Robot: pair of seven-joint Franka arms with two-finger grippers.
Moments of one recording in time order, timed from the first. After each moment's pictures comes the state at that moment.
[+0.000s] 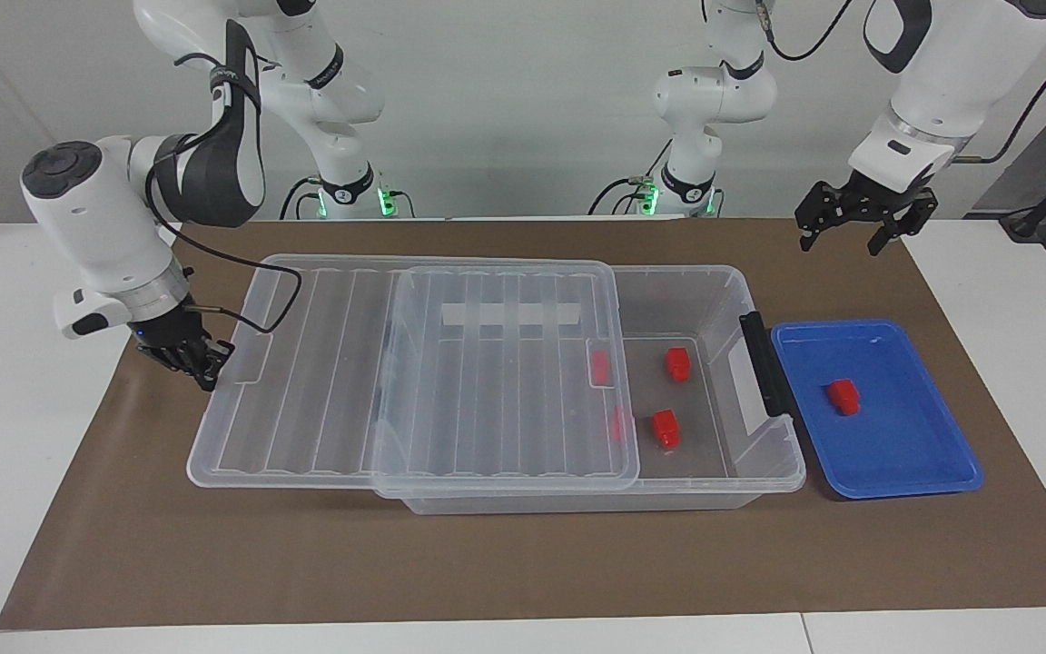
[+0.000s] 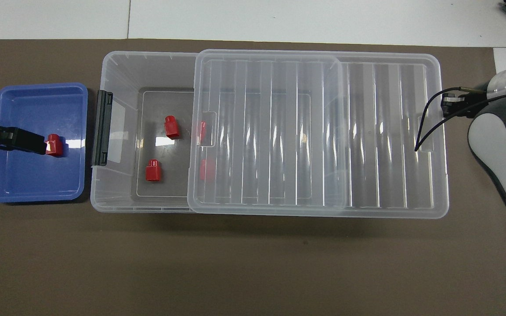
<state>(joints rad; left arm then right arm) -0.10 -0.02 0.03 -1.61 0.00 1.57 0.11 -0.13 0.22 0.06 -1.70 -0.01 2.03 0.15</state>
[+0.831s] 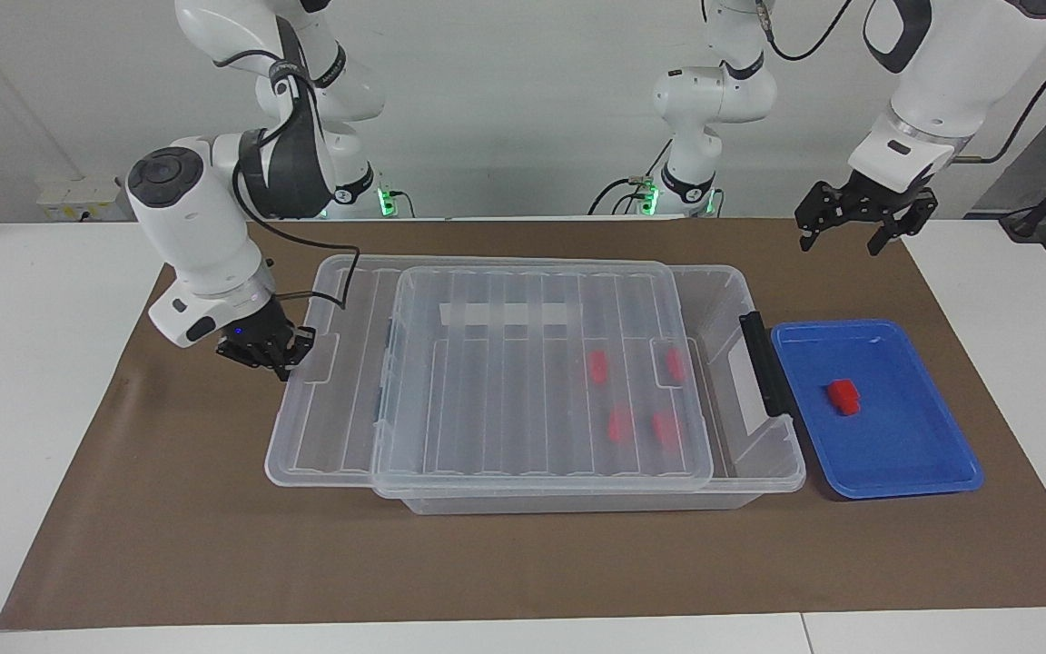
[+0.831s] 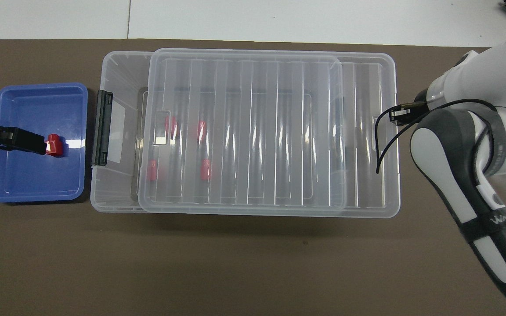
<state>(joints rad) -0.10 -0.02 0.03 -1.61 0.00 1.57 0.11 0.03 0.22 0.07 -1.70 0.00 1.97 0.04</state>
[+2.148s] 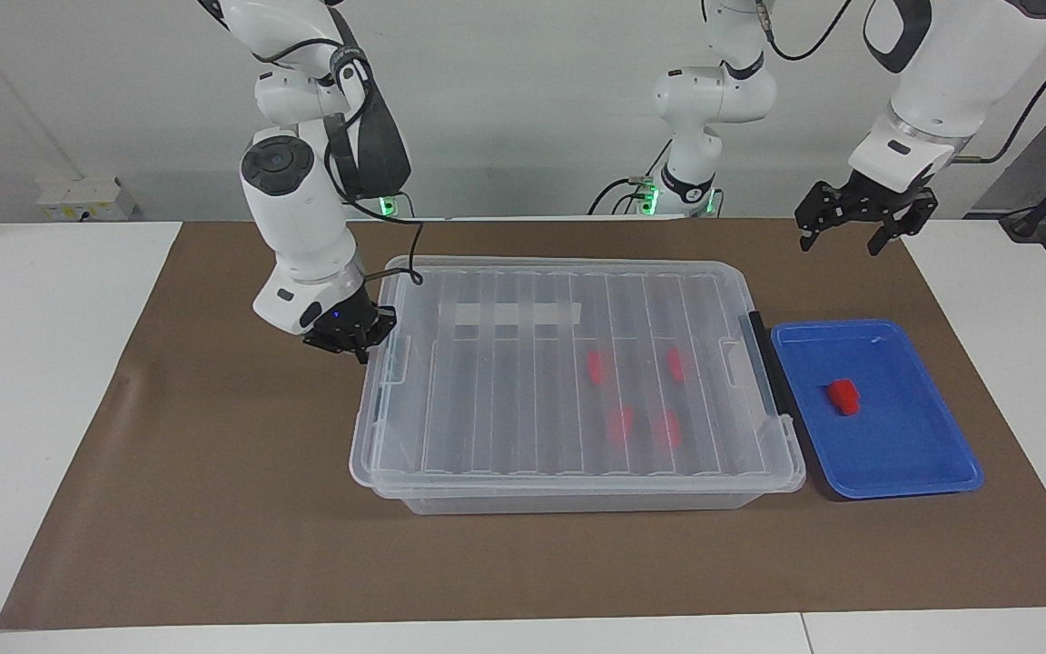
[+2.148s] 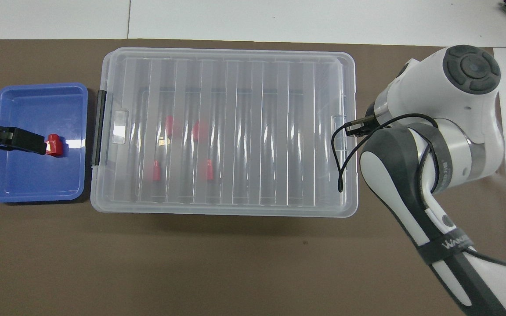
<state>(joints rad) -0.10 -0.02 0.03 -1.61 0.00 1.57 0.11 0.15 0.21 0.09 -1.70 0.00 1.94 0.04</state>
